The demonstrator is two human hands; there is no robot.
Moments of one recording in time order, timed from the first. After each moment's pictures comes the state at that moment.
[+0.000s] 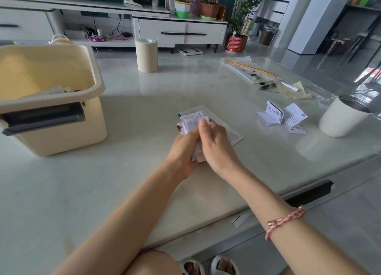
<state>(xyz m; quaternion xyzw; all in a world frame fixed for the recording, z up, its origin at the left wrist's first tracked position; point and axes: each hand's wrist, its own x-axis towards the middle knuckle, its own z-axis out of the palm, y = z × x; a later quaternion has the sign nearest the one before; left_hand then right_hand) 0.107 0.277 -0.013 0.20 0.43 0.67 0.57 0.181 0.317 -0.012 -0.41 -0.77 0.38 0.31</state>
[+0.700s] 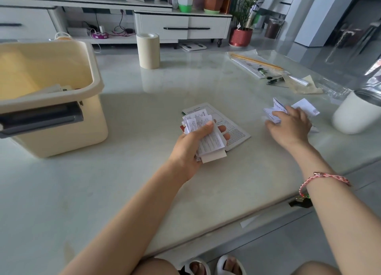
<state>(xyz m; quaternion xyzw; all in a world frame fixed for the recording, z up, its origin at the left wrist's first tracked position) 0.105 0.275 -0.010 0.20 0.41 0.67 0.59 0.279 0.443 -0.011 -0.62 -0.76 0.06 0.21</state>
